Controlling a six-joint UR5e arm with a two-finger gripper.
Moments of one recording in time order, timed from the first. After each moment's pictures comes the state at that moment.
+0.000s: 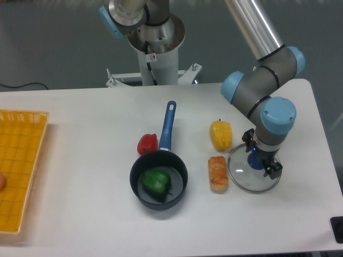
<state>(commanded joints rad) 2.74 -2.16 -1.54 -0.99 1.62 1.75</state>
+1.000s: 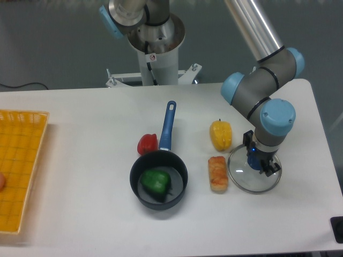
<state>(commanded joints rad) 2.73 -2.15 -1.54 -1.00 1.62 1.75</state>
